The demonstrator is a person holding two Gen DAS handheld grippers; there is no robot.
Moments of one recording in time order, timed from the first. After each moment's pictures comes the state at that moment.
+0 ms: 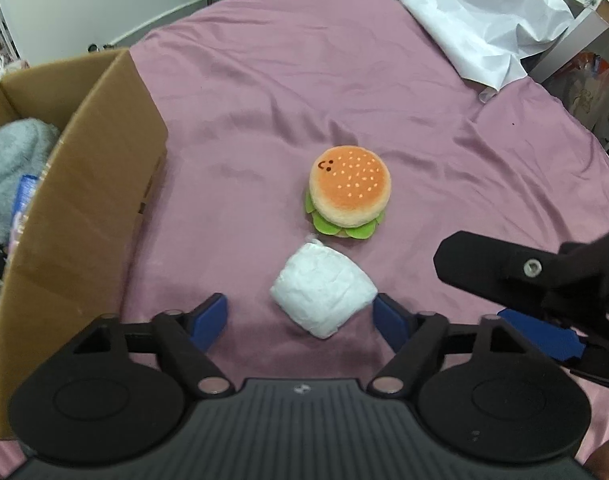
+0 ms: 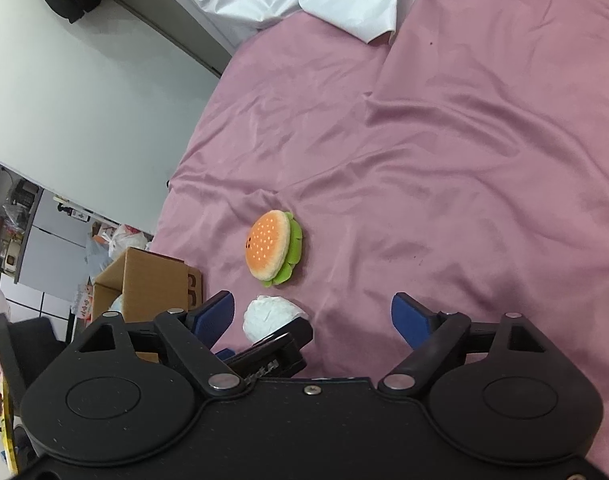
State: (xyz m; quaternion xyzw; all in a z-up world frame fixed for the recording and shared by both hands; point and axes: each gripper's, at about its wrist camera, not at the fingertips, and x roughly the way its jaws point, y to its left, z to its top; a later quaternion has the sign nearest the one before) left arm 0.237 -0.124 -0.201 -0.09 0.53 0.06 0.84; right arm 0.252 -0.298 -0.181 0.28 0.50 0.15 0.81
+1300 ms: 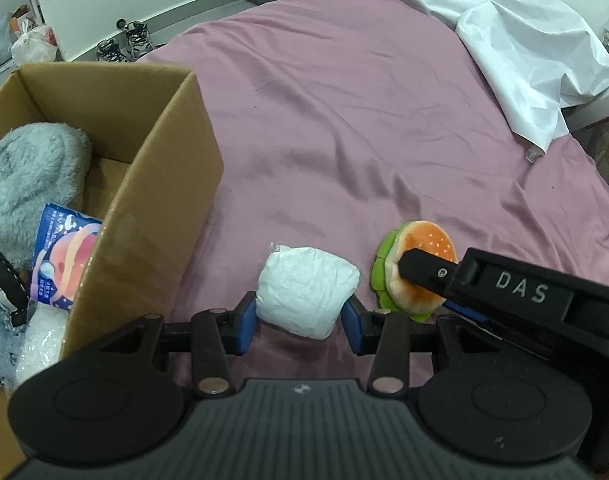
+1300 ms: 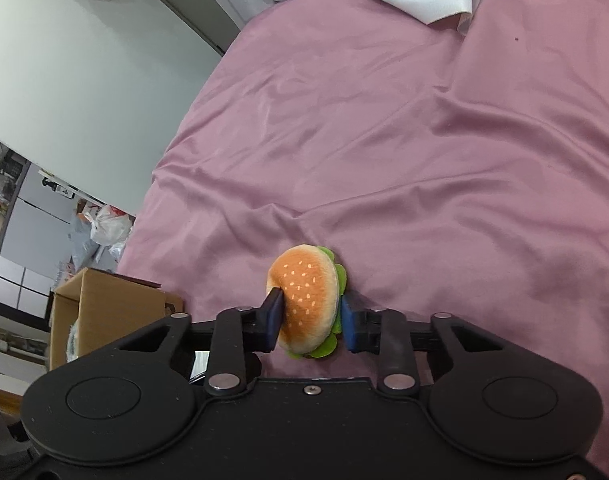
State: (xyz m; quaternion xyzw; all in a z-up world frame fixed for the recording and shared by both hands) left arm 0.264 -0.078 -0.194 -0.14 0.53 0.09 0.83; right arm 0.310 -0.246 -0.207 0.23 0.51 0.17 0.81
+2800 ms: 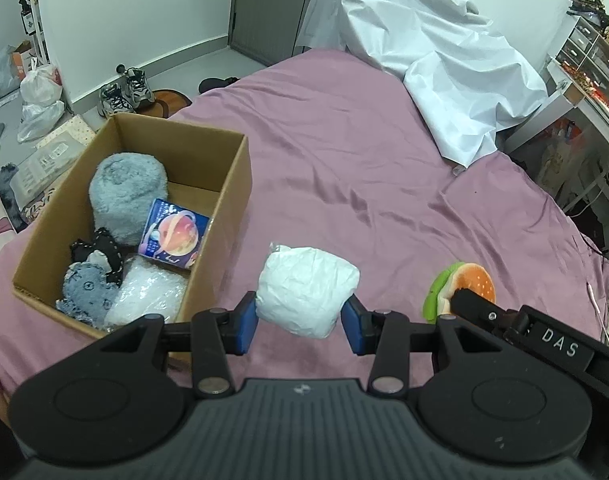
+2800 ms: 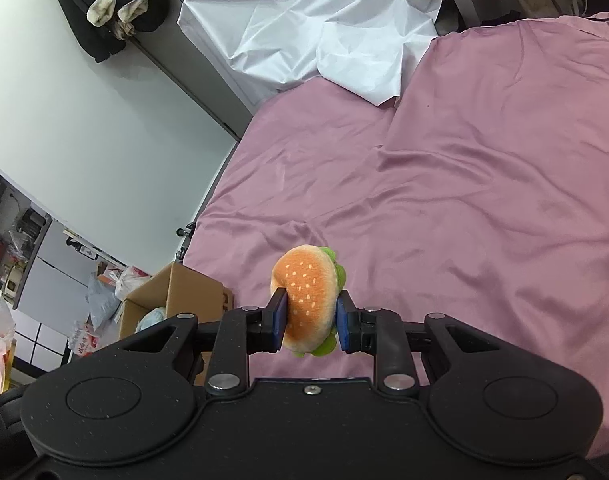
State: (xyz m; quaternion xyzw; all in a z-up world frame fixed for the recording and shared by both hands) left arm 0.159 -0.075 -0.099 -0.14 0.47 0.06 0.87; right arm 0.185 -0.301 -0.133 0.29 0.41 0.13 0.86
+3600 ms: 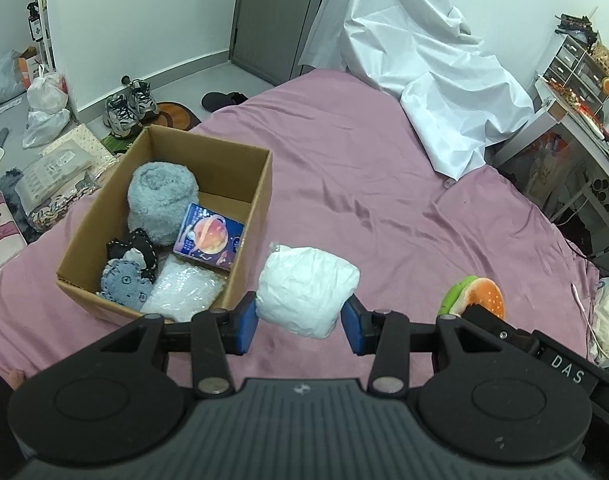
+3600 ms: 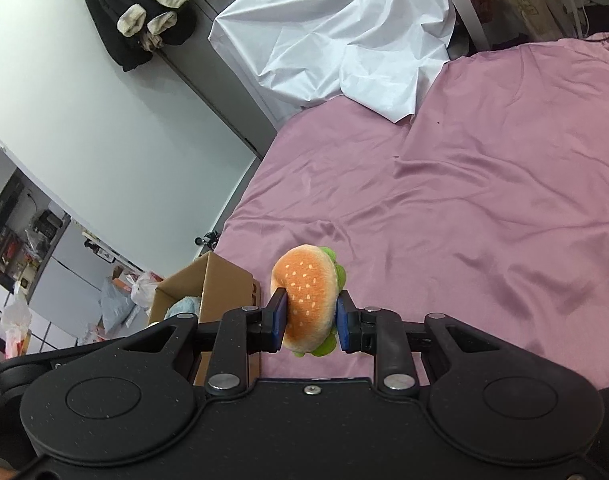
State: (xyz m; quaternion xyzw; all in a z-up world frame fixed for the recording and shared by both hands) left arm 0.120 -0.052 -0.070 -0.15 0.45 0.05 0.88; right arm 0.139 -0.295 -0.111 0.28 0.37 0.14 0.87
